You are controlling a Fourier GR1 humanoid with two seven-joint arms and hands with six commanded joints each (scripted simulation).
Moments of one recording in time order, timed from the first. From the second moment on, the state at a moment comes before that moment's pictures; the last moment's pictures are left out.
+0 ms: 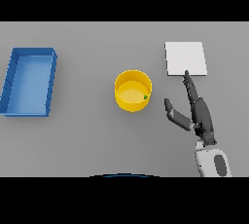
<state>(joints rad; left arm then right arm) -1.37 0.64 -0.53 -0.10 0.02 0.15 0.22 0.06 -0.05 0.12 -1.68 0.20 -0.01 -0.15</state>
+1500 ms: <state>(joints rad) -0.60 0.93 -0.68 -1.13 0.47 0.22 0.49 0.05 -0.06 0.14 -1.66 0.23 -0.02 -0.17</state>
